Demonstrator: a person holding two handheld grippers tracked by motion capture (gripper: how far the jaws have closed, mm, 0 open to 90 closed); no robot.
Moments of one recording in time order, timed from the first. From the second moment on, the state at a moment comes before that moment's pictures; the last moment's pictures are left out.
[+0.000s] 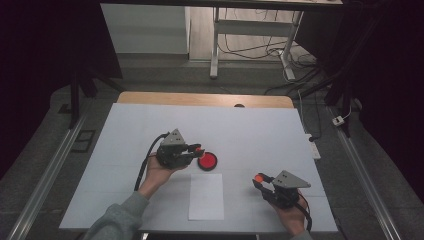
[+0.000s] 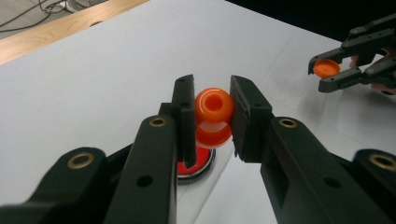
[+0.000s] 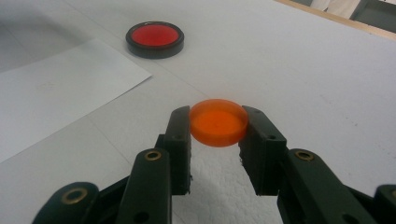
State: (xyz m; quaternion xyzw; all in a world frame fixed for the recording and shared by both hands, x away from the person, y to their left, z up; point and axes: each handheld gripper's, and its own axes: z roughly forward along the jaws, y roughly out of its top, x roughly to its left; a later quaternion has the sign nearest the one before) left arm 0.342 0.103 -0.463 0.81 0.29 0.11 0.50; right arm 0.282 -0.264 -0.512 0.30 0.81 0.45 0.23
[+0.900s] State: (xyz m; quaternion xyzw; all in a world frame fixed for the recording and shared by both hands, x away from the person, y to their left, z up) left arm 0.372 0.081 -0.496 0.84 0.30 0.09 0.44; right arm 0.285 -0.260 -0.512 0.30 0.81 0.45 0.23
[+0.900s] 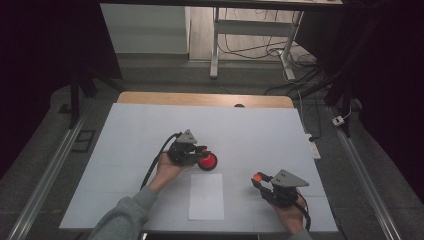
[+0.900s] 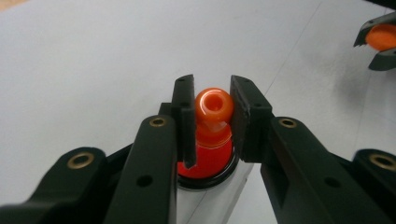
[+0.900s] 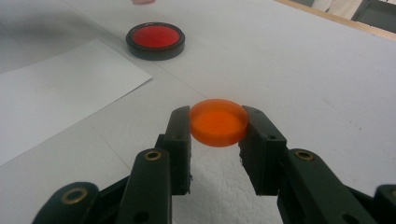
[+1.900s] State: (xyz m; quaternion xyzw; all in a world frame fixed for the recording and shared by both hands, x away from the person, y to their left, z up) left arm 0.377 0.069 -0.517 0.86 0.30 0.09 0.41; right arm 0.285 -0.261 -0.513 0.30 0.81 0.44 0.23
